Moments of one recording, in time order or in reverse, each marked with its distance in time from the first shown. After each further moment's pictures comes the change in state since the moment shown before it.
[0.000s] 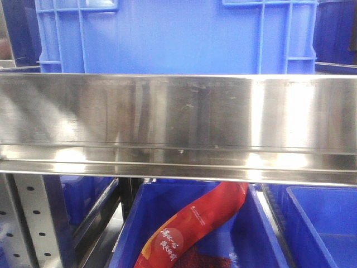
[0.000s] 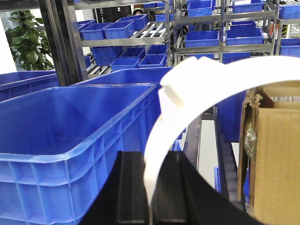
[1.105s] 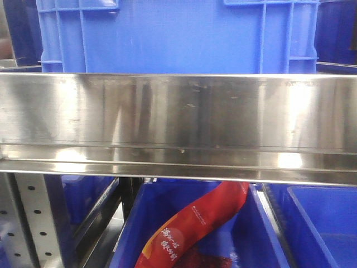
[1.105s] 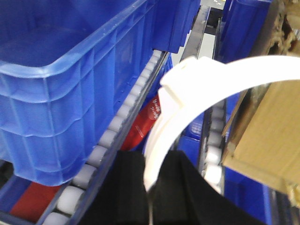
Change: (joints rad) left arm -0.009 0.090 -0.296 -0.021 0.341 0.192; right arm 0.005 0.221 -0.299 -0.192 0.494 -0.035
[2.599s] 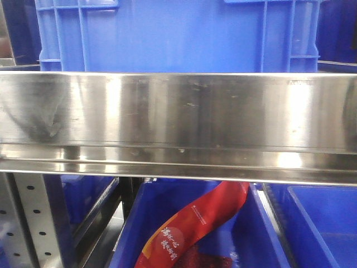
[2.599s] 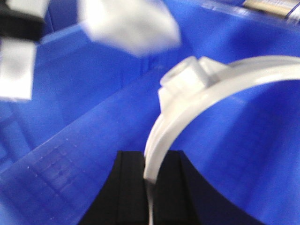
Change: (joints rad) left arm -0.438 0.988 -0.907 -0.053 0.234 -0.111; right arm 0.335 0.666 -0.487 0.151 -0.121 -0.018
